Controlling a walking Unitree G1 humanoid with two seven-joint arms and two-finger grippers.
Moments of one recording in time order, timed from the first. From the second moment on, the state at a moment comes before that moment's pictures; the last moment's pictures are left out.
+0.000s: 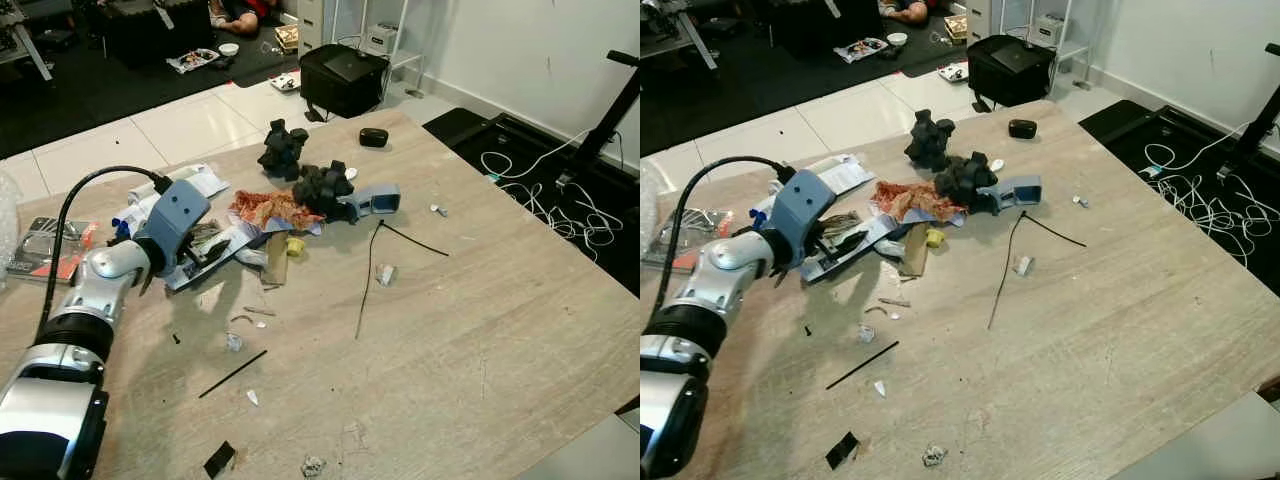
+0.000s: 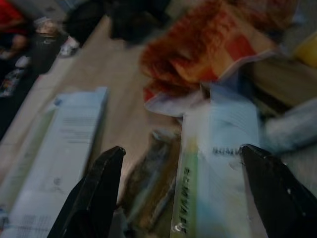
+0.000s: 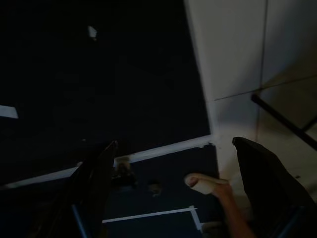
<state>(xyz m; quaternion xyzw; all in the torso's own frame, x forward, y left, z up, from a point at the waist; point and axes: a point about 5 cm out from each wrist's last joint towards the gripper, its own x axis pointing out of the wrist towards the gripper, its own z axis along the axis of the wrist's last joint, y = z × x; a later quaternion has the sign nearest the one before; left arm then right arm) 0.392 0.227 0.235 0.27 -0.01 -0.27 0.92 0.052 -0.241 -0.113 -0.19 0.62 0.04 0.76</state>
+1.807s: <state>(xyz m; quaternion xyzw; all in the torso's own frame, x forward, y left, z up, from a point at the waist) 0.379 0.230 0.228 0.28 -0.02 -0.34 0.90 0.132 -0.340 0.272 -0.01 0.13 0.42 0.90</state>
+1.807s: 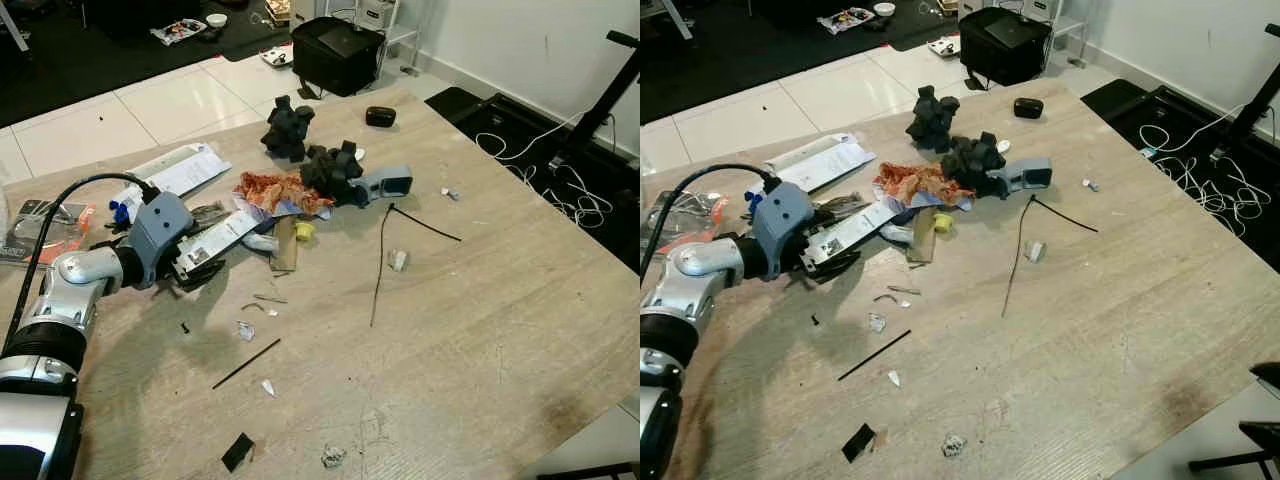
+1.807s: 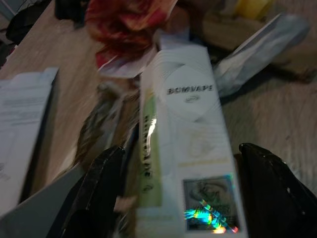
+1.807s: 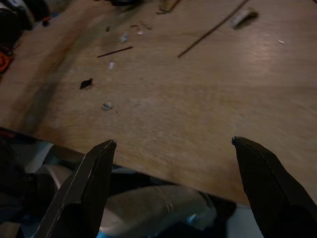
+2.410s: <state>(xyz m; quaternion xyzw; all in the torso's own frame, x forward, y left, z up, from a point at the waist) 0.387 0.209 0.225 0.29 -0.04 -0.31 0.91 0.134 -0.314 0.276 -0.01 0.14 0.47 0.87</state>
